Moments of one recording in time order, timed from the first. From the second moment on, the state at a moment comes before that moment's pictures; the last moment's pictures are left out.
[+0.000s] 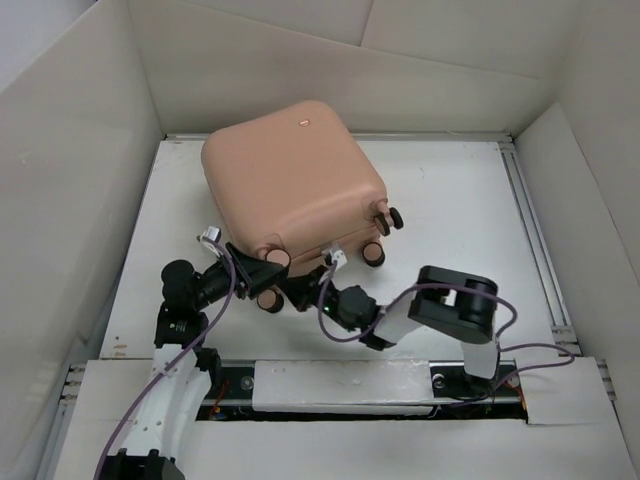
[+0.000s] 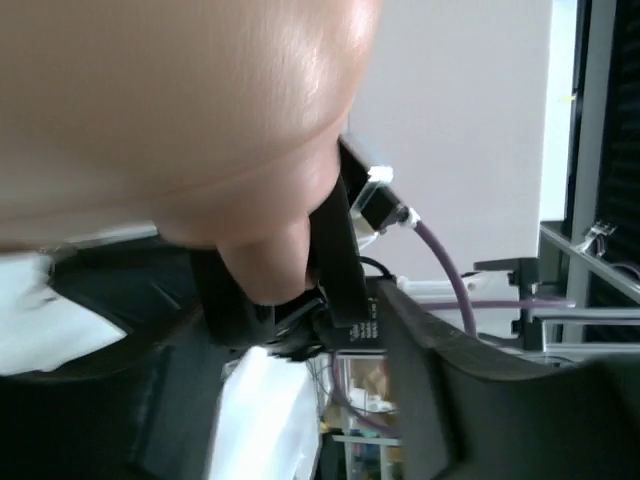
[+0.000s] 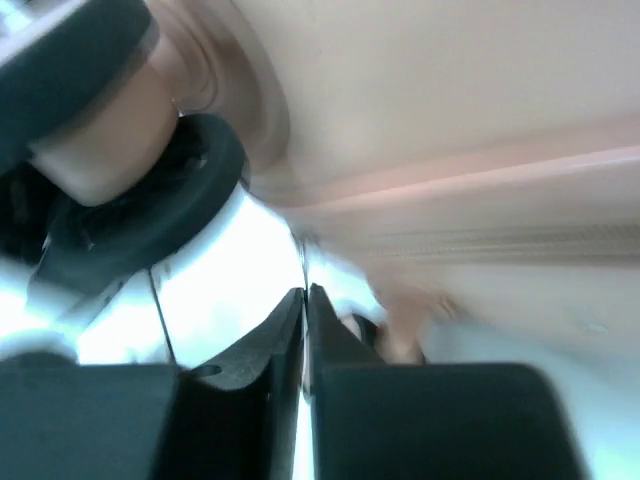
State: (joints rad) left arm -0.03 0.50 0.27 0.11 0.88 -1.31; right arm 1.21 2.00 0.74 1.36 0.30 0.60
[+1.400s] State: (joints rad) left arm -0.01 0.23 0.77 -0.44 0.24 -0.70; right arm 1.24 1.70 1.32 0.10 0.38 0.36
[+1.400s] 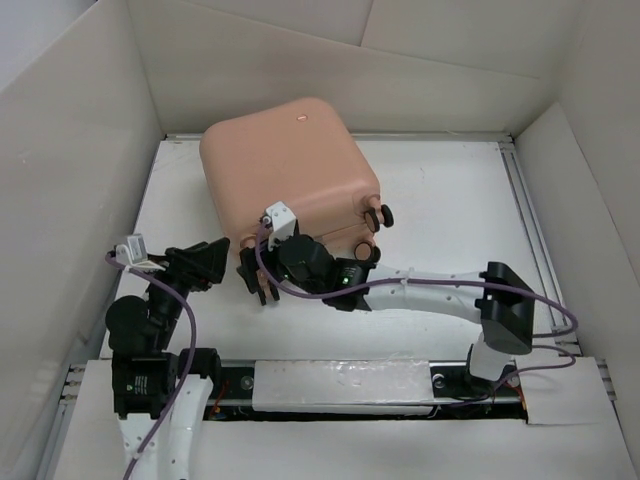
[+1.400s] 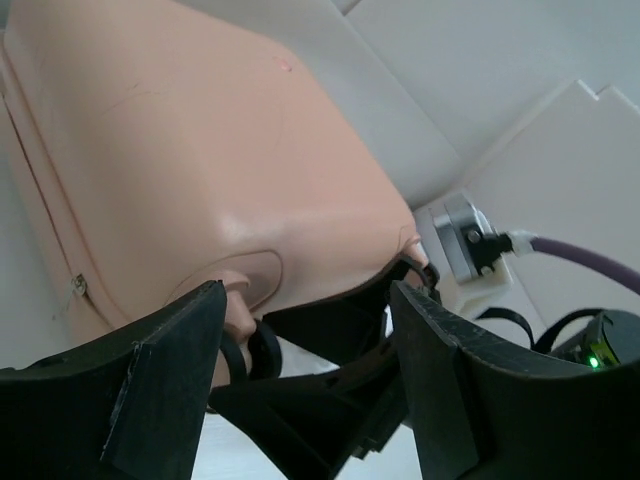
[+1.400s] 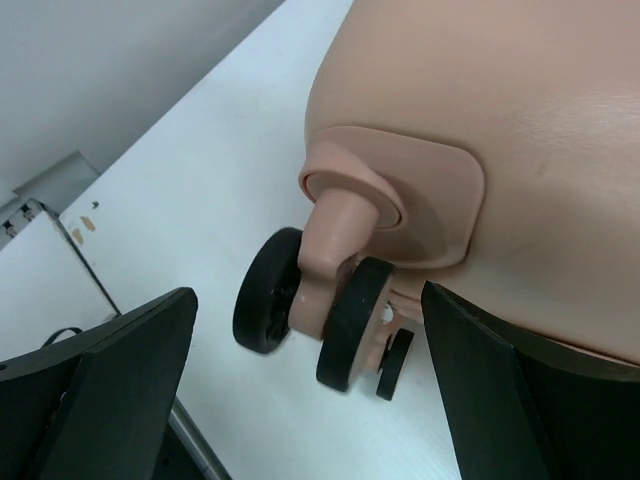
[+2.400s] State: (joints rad) left arm -0.01 0.36 0.45 -0.20 0.67 -0.68; right arm 0.94 1.29 1.01 -0.02 0.37 0.46
